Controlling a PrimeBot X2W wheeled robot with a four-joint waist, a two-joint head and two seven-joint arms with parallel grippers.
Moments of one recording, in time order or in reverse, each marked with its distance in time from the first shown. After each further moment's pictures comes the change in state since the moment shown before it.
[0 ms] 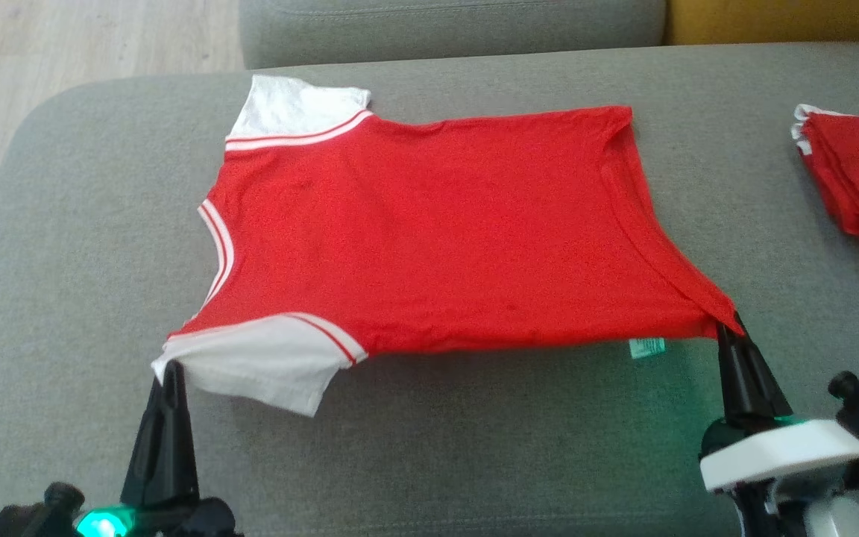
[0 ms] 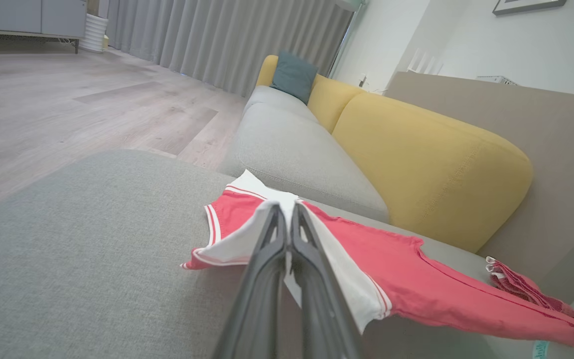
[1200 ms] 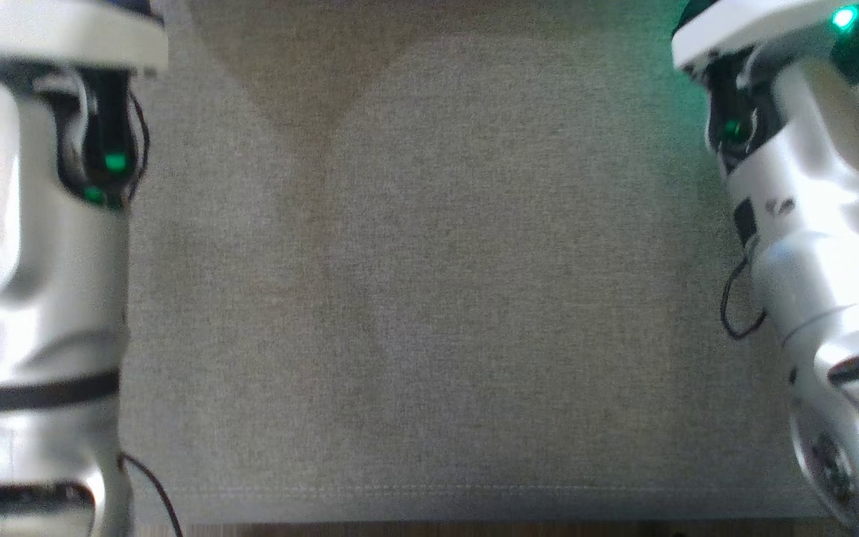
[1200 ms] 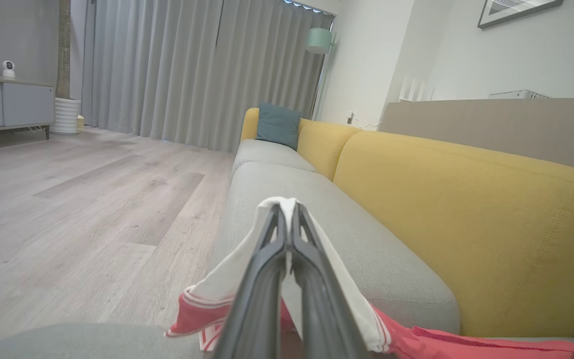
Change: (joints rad) left arm -1.234 0.041 0.017 0.736 0.055 -0.139 -0.028; right arm -1.208 0.003 0.119 1.005 0.016 0.000 -0.195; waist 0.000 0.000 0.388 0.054
